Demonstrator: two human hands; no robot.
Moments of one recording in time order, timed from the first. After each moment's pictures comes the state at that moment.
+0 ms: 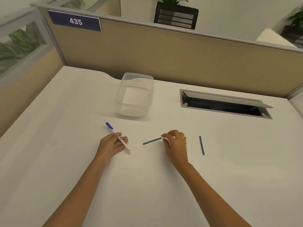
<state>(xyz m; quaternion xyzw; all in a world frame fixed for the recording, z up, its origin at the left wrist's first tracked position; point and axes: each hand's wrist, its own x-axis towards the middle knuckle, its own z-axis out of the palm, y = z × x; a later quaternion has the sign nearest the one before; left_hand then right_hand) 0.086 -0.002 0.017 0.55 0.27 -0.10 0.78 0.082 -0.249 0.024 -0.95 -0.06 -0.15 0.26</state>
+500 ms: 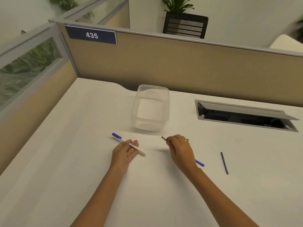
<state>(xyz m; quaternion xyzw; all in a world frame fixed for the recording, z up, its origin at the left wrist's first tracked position) 0.121 0.016 0.017 0.43 0.33 -0.07 0.84 0.127 -0.199 0.041 -0.94 -0.15 -0.16 0.25</state>
